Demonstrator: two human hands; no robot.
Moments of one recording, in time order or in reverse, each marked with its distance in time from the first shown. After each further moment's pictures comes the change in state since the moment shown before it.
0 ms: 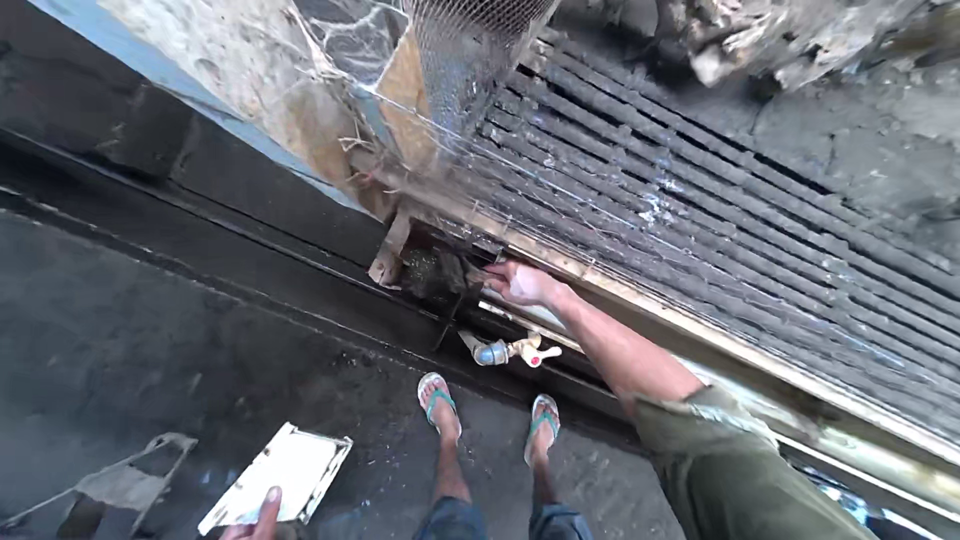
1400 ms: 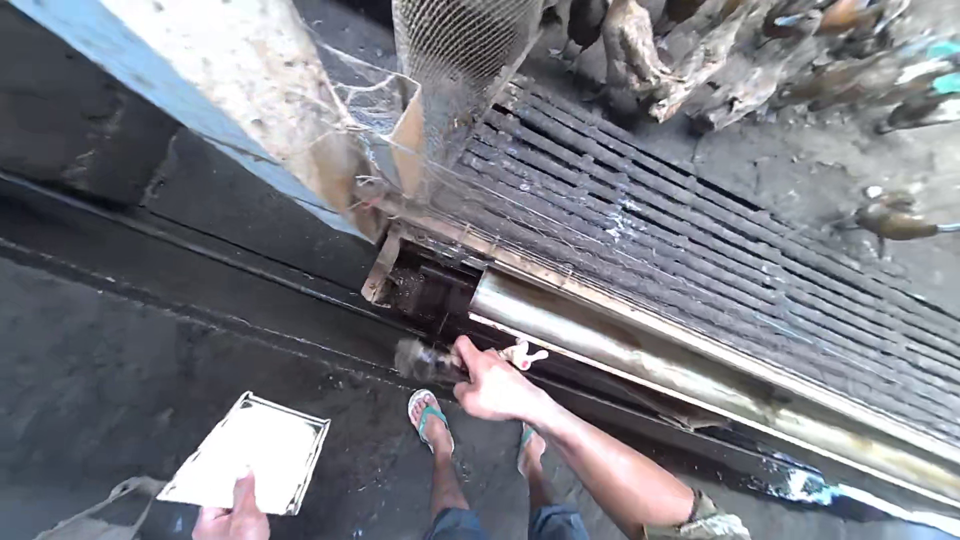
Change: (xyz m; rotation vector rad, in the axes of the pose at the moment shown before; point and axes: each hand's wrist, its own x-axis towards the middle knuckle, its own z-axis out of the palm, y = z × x) left_hand 0.033 0.061 0.017 -0.185 0.163 0.108; right_hand -0.122 -0.125 0.055 0.285 -0.033 0.021
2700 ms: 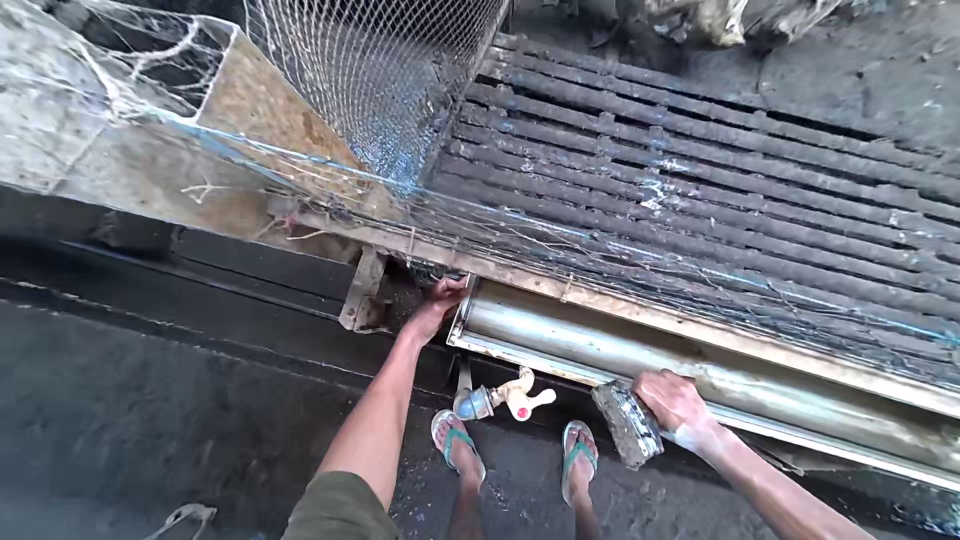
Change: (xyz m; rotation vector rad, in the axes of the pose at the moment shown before) left_hand 0.074 0.046 0.391 -0.050 -1.154 0.038; right_hand -0.052 0.366 -0.029 -0.751 0.836 -0.475
